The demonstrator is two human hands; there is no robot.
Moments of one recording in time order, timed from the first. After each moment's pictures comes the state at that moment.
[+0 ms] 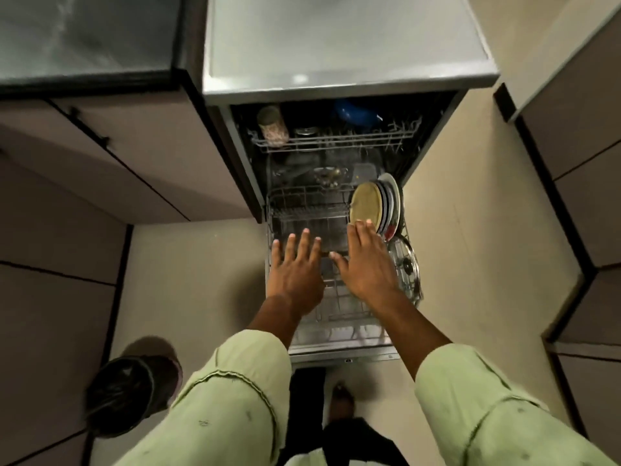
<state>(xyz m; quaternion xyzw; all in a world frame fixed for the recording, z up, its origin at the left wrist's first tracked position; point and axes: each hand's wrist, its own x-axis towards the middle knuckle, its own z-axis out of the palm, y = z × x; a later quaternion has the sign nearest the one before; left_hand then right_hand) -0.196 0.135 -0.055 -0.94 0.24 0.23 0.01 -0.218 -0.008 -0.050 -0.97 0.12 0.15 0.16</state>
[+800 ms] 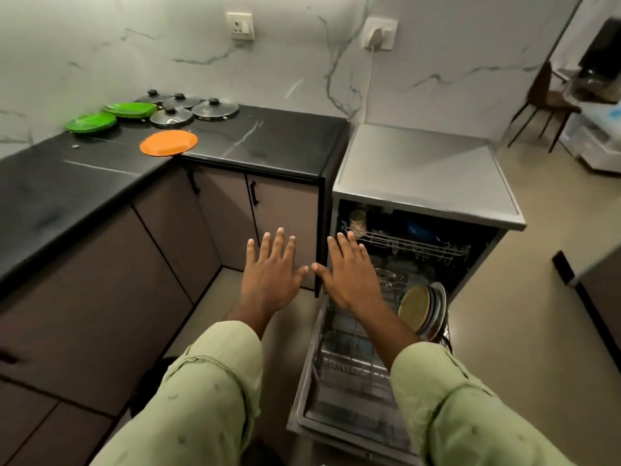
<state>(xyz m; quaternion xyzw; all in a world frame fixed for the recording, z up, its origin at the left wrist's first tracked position) -0.297 0.302 0.120 -1.00 0.04 -0.02 -0.02 -0.276 0.134 0.110 -0.98 -0.13 -0.02 0.12</state>
